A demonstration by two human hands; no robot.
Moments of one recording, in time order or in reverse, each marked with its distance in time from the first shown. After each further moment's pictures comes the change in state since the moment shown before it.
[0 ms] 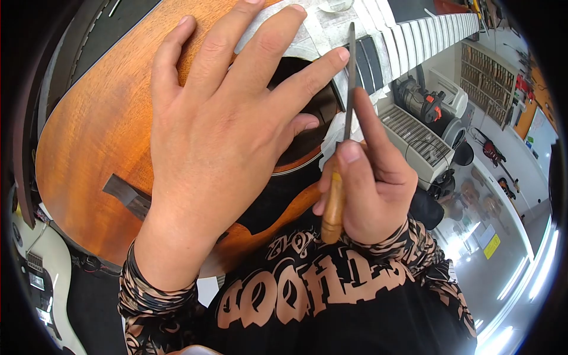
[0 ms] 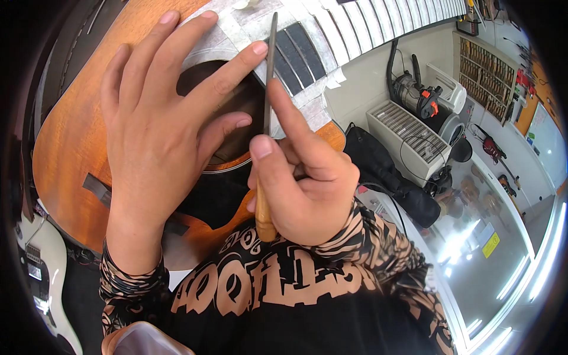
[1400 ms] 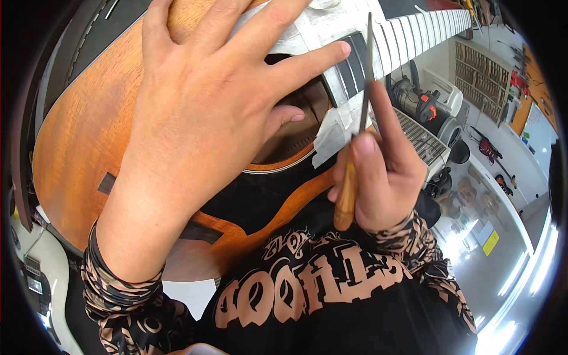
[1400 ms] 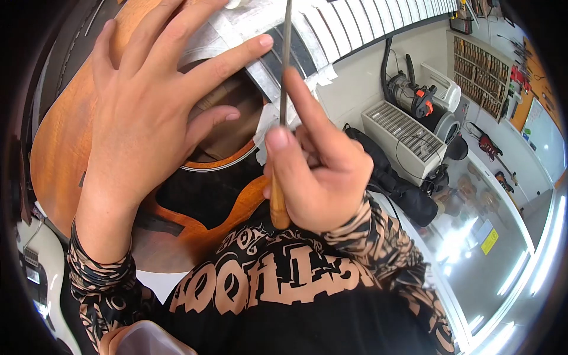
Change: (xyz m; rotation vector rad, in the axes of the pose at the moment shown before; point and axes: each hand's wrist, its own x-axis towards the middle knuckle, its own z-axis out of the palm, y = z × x) left_hand 0.004 -0.010 -0.004 -0.015 -0.006 0.092; right_hand 0.006 -0.006 -0.013 0.061 0.069 -0.035
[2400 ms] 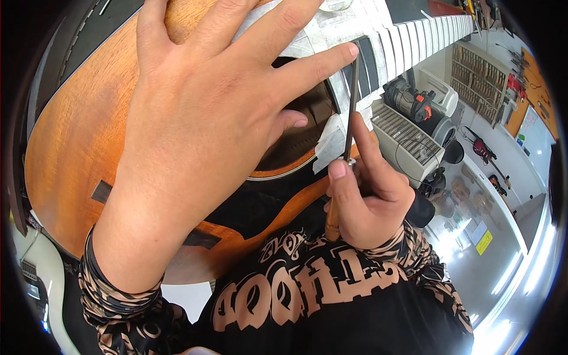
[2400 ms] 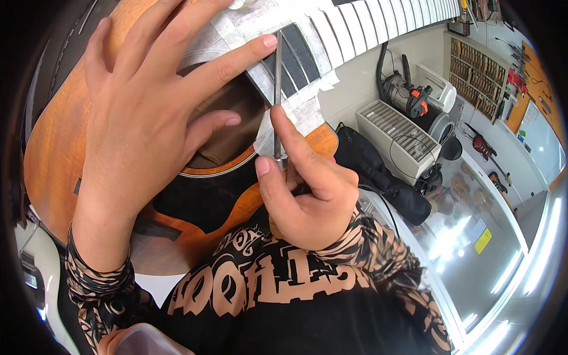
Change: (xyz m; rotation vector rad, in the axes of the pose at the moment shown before) left_hand 0.005 -0.003 0.004 -0.056 0.032 -0.001; right_hand -0.010 0.015 0.001 -0.398 0.013 -0.166
